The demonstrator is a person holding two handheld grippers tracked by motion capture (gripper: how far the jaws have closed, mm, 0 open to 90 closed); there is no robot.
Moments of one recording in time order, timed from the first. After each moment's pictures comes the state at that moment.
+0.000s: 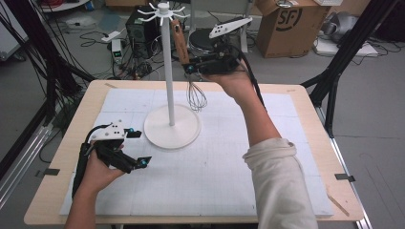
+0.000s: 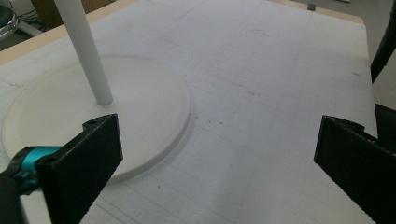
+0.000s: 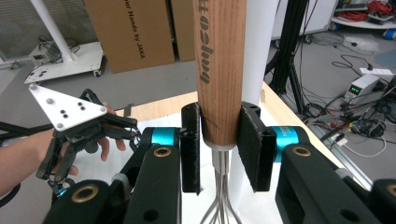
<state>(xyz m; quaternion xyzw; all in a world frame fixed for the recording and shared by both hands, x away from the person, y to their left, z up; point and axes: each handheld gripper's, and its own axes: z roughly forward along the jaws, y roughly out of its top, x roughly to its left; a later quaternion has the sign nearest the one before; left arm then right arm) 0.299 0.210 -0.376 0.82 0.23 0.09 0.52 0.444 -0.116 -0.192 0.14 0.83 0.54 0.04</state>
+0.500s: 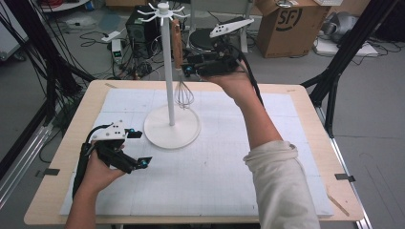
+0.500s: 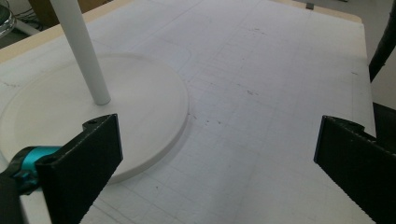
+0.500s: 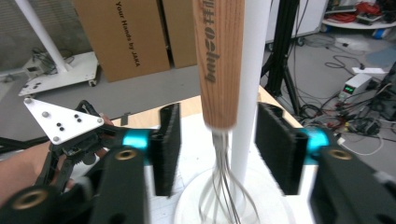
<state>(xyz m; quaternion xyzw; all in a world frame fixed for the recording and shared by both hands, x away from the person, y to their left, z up) 0.300 0.208 -0.377 0.82 0.23 0.09 0.52 0.438 -0.116 -0.191 0.16 0.82 0.55 0.04</state>
